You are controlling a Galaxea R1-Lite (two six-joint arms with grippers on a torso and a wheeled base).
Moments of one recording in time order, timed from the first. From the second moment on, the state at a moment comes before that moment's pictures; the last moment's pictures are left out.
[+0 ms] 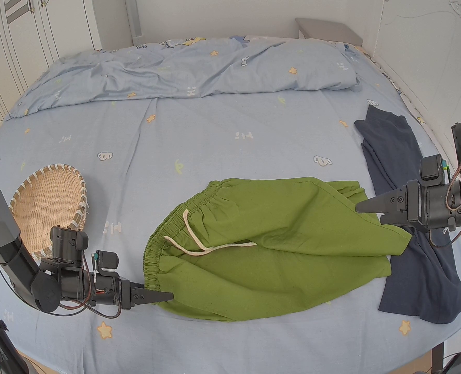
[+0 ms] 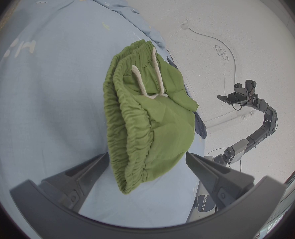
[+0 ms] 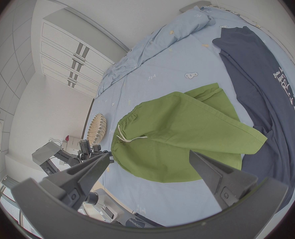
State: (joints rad) left arm -0.10 1.97 -0.40 -0.79 -0.84 -0.09; right arm 0.30 1.43 -0.96 0.17 0.40 0.40
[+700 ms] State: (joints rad) left arm 0.01 1.97 -0.38 -0.82 -0.84 -0.39; right arm 0.30 1.45 -0.94 0.18 0.41 0.39
